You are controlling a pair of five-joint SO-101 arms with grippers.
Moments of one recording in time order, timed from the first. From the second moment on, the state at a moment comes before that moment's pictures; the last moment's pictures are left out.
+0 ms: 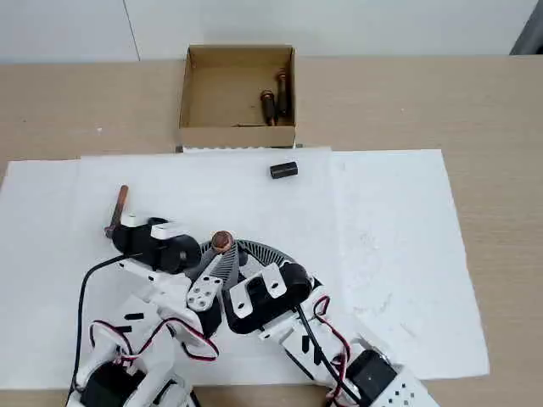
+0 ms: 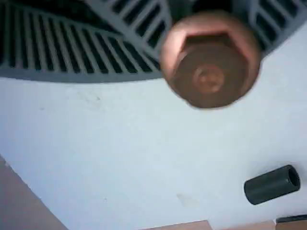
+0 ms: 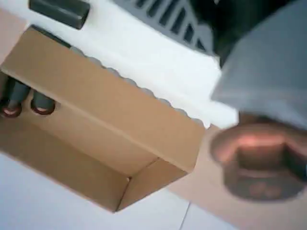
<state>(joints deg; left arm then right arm) 28.4 -103.7 75.6 63.0 20.6 -47.8 -102.8 95.4 24.3 14.2</state>
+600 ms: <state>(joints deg) 19.8 -103.6 76.4 64.0 8.5 -47.5 -102.8 95.4 24.3 14.2</state>
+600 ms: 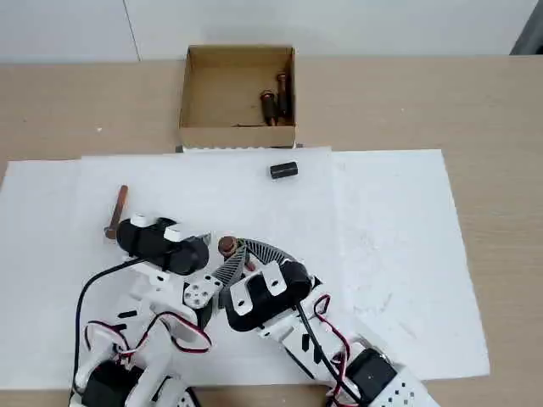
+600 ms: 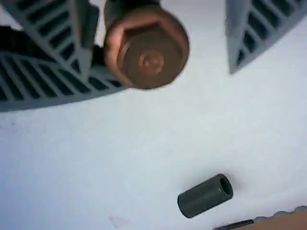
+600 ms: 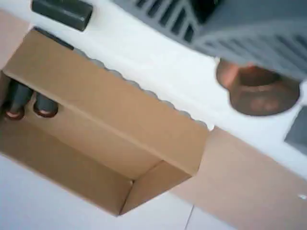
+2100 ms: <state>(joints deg) -4.1 -103.6 92.3 64.1 1.9 -25.1 -102.9 78.8 49.6 -3.5</state>
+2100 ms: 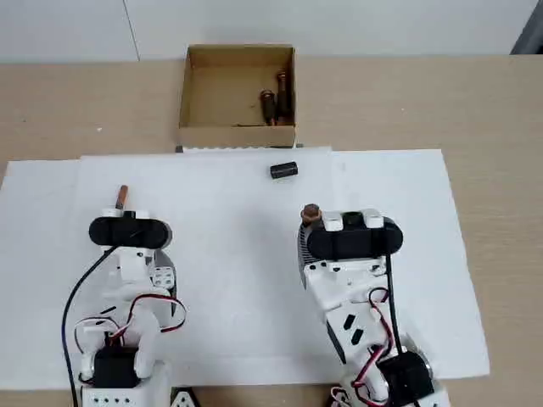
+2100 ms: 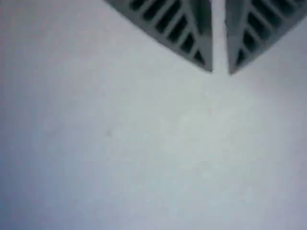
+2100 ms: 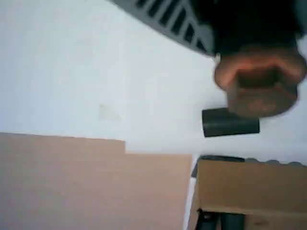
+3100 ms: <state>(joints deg) -4.1 -103.6 92.7 64.1 2.1 -21.9 -6.9 16.6 20.1 6.3</state>
